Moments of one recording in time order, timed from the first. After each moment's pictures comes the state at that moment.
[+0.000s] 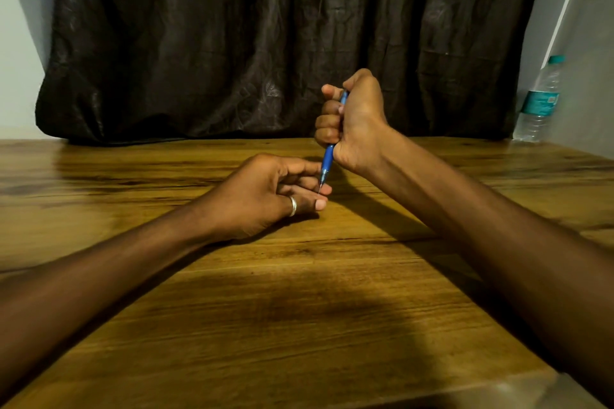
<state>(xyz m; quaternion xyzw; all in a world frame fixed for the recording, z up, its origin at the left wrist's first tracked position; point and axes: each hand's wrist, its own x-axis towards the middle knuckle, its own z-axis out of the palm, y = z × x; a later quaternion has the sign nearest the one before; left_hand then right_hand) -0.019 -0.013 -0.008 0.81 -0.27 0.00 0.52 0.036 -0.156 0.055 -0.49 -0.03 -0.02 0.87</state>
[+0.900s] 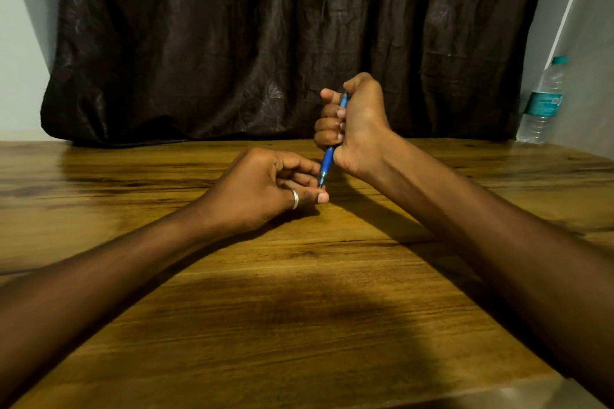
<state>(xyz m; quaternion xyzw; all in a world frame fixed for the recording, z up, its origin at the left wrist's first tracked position) -0.021 -0.009 -0.003 0.82 -0.27 0.09 0.49 0.031 -0.153 0.055 -0.47 -0.03 0.00 0.88</state>
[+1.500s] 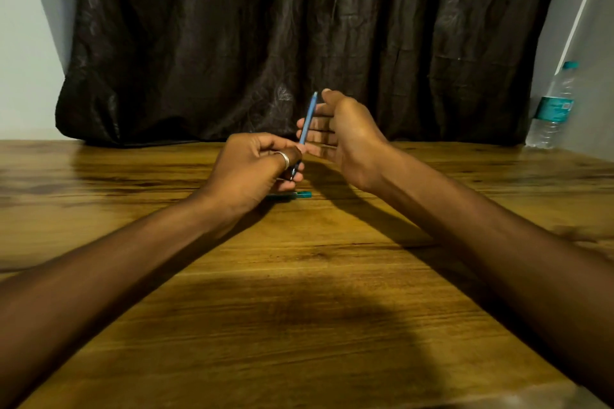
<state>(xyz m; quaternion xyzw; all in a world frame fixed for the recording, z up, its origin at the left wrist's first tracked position) -0.004 -0.004 0.002 0.73 -0.10 0.14 0.67 0.033 -0.137 0.045 -0.65 -0.07 -0.03 0.76</state>
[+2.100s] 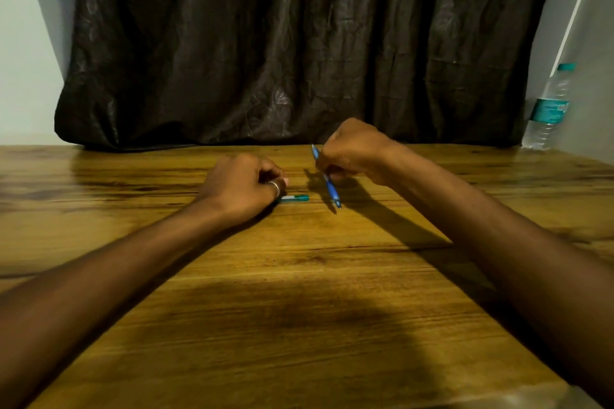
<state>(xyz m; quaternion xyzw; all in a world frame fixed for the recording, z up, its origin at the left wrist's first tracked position) 0.015 0.019 -0.008 0.93 -0.11 0.20 0.28 0.054 -0.164 0.042 -0.91 -0.05 -0.06 0.41</state>
